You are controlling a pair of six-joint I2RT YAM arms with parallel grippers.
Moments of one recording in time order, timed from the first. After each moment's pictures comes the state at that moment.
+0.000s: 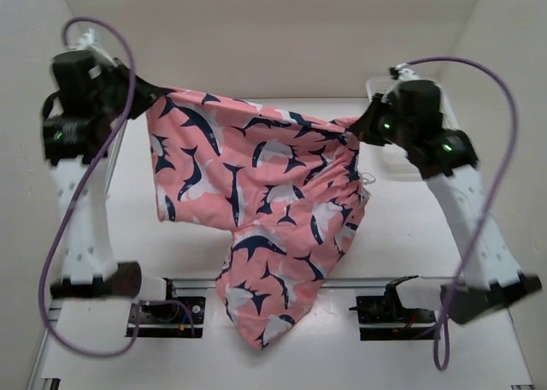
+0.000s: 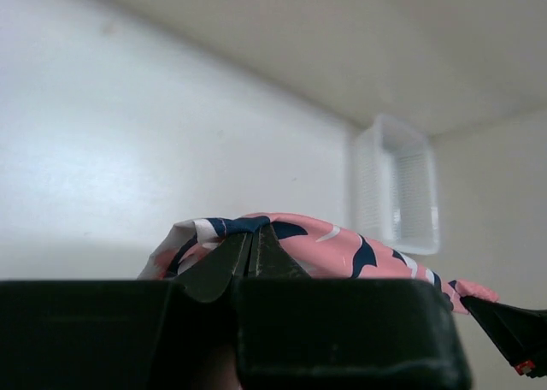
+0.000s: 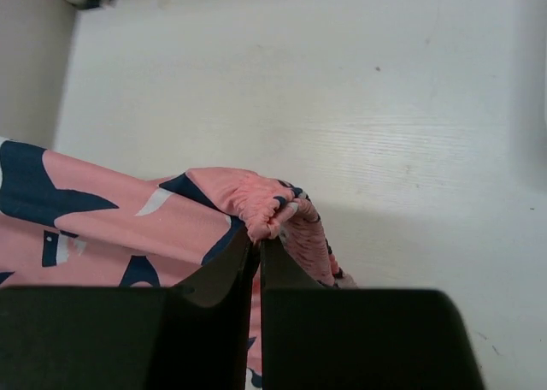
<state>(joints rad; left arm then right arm) 0.05 1.34 2.10 -1.01 0.23 -0.61 0.36 1.21 1.67 -0.88 -0.08 0.43</state>
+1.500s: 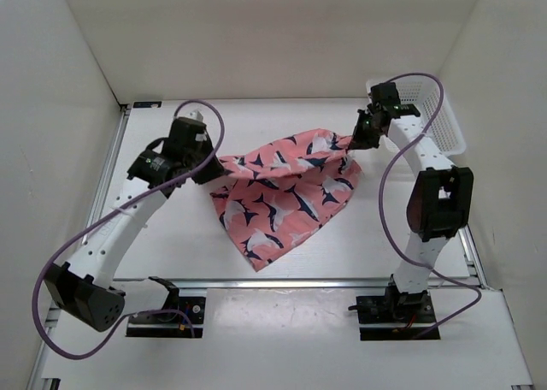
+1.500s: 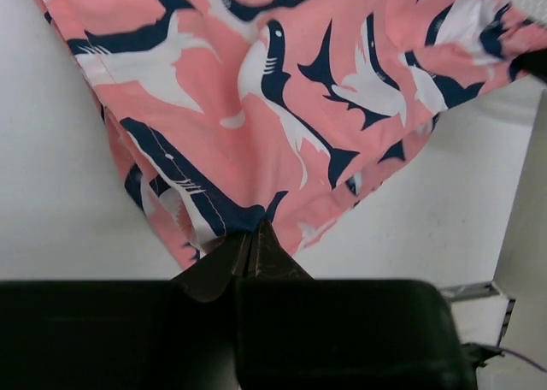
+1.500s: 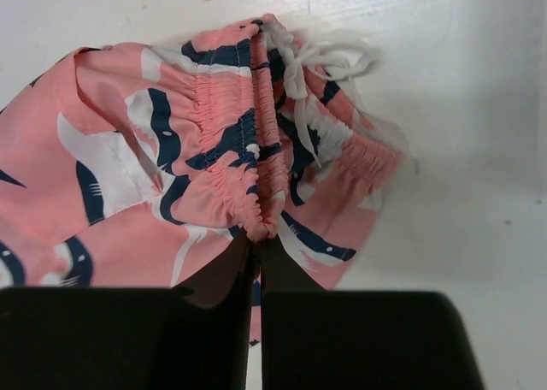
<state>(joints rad) -0.43 1.26 1.38 -0.87 -0.05 -0.70 0.15 1.91 1.69 -0.77 -0.17 0.38</state>
